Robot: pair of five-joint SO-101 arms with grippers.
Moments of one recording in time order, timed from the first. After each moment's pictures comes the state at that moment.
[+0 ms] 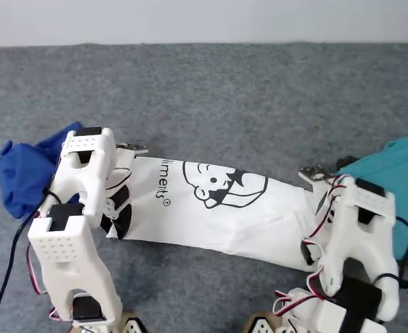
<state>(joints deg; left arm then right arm) -8.4 29.2 5.9 98.8 -22.1 21.5 -11.0 43.2 78.8 42.0</state>
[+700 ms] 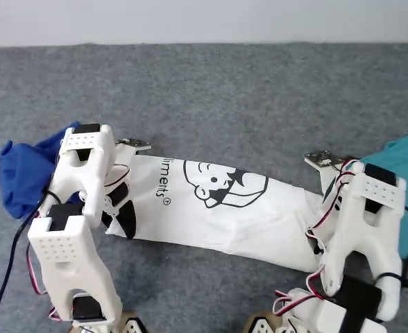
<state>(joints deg) -8.4 29.2 3.8 98.1 -26.2 21.5 -10.9 35.0 85.3 42.0</state>
